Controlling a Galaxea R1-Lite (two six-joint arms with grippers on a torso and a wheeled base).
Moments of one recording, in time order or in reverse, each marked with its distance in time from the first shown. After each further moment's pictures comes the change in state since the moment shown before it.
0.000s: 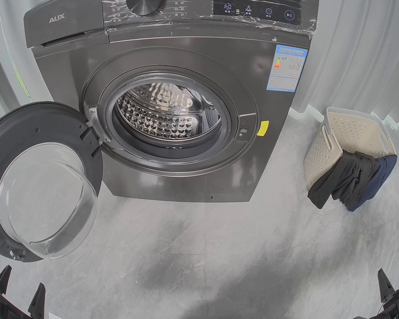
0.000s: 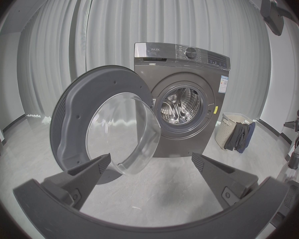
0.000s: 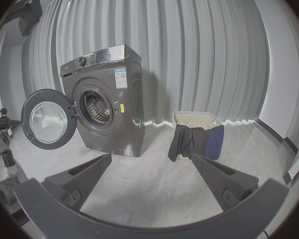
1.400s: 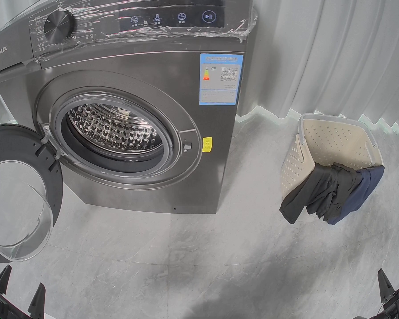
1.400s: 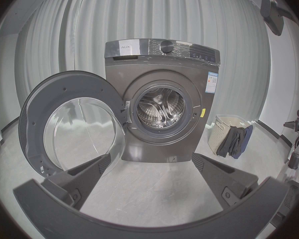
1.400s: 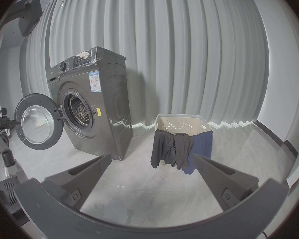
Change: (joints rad) left arm 0.000 0.000 0.000 0.000 0.000 0.000; right arm 0.000 0.002 0.000 0.000 0.000 0.000
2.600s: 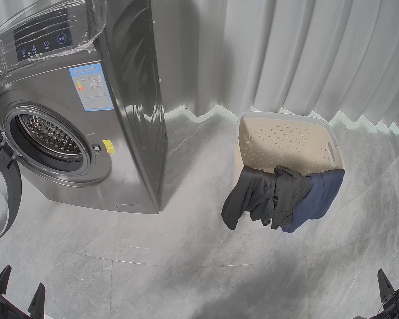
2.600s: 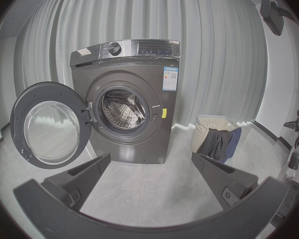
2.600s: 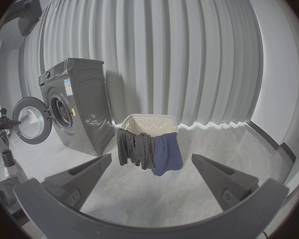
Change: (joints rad) left arm 0.000 0.000 0.000 0.000 0.000 0.000; right arm 0.000 0.001 0.000 0.000 0.000 0.001
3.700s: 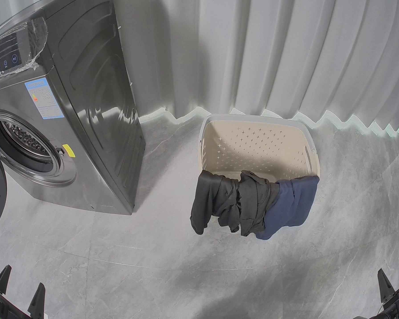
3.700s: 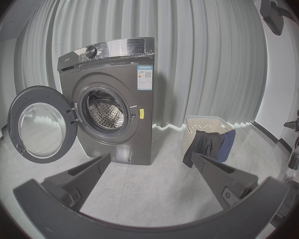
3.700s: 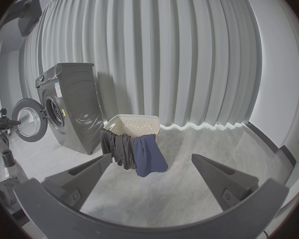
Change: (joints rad) left arm 0.002 0.000 0.000 0.000 0.000 0.000; right arm 0.001 0.001 0.000 0.000 -0.001 0.001
